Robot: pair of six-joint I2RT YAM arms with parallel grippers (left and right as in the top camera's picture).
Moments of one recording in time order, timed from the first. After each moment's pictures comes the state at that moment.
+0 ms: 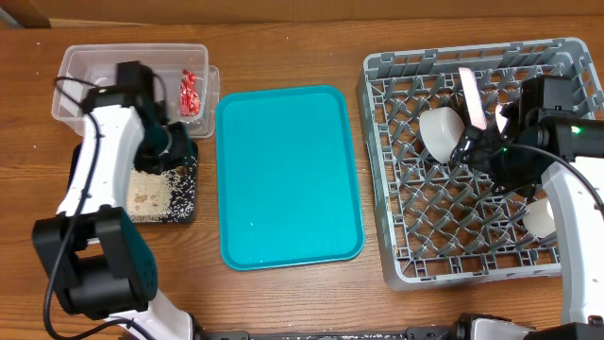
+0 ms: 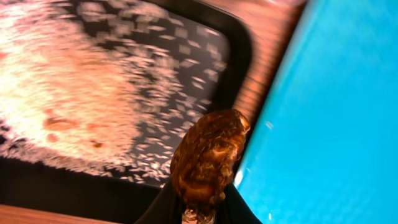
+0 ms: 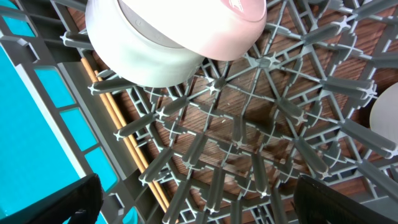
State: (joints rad) left arm 0.15 1.83 1.48 -1.15 0.07 -0.22; right arm -0.12 1.43 1.35 -1.22 -0.12 0.31
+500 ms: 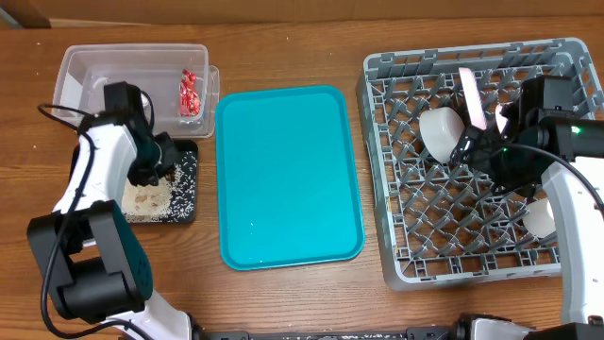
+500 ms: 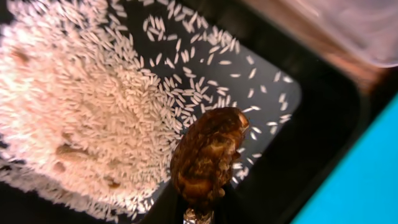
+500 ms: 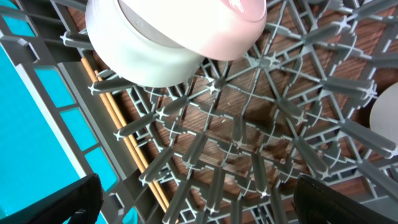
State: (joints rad) left arm 0.22 1.83 1.29 -0.89 0.01 -0.34; right arm -0.12 1.43 1.35 -1.22 -0.12 0.31
